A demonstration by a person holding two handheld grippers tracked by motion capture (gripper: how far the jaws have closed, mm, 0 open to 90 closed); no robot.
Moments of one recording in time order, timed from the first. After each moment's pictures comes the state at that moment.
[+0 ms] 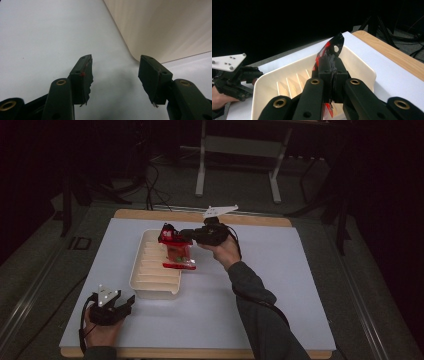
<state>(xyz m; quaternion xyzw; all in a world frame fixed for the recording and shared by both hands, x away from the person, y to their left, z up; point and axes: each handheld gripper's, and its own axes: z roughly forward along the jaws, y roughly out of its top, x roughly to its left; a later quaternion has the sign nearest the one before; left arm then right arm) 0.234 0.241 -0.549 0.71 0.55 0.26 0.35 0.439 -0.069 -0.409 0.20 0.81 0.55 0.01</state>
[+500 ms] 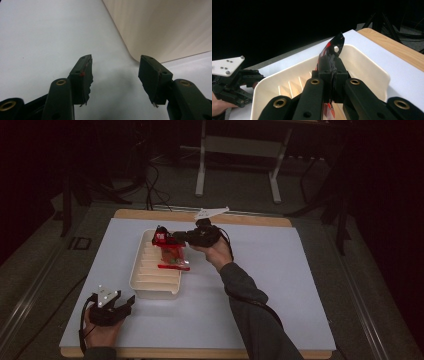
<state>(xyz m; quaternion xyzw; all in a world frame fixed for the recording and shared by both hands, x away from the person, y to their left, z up) 0.232 0.241 -0.549 0.71 0.55 0.26 0.35 0.440 -0.048 -0.420 0.21 0.81 0.54 -0.01</state>
